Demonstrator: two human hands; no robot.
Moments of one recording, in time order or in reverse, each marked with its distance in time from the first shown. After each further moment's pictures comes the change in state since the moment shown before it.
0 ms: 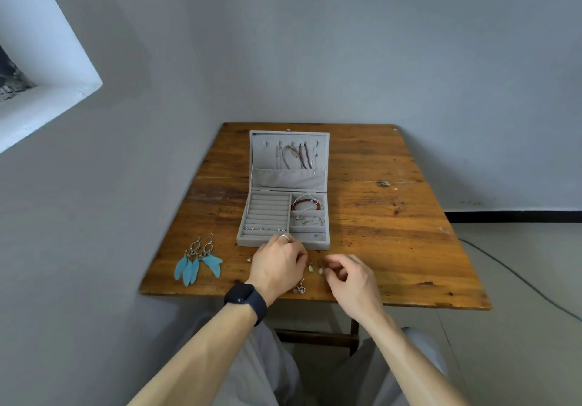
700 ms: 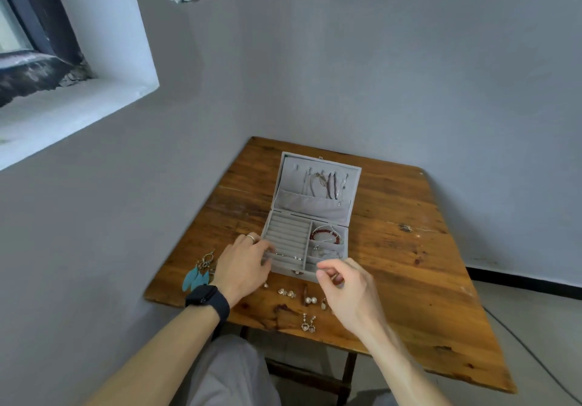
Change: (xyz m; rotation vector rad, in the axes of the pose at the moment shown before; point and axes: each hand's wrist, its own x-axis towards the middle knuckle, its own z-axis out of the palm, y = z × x) left_hand 0.007 -0.082 -0.040 0.003 0.053 -0.168; right_hand 0.042 -0.065 -0.015 -0.036 -0.032 -0.223
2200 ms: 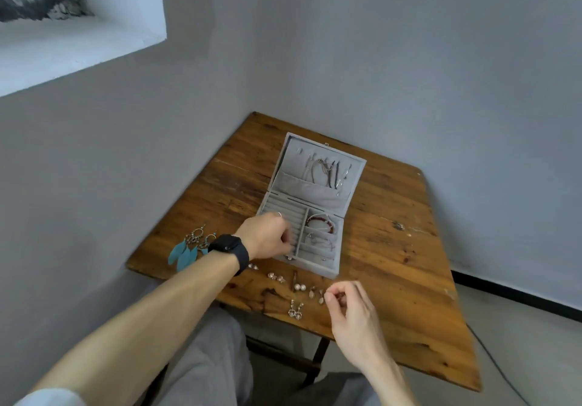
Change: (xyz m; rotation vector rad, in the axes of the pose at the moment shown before) left_hand 0.052 0.020 0.003 -0.095 -0.261 0.151; right_hand -0.039 0.021 -0.008 -0.137 -0.153 0.110
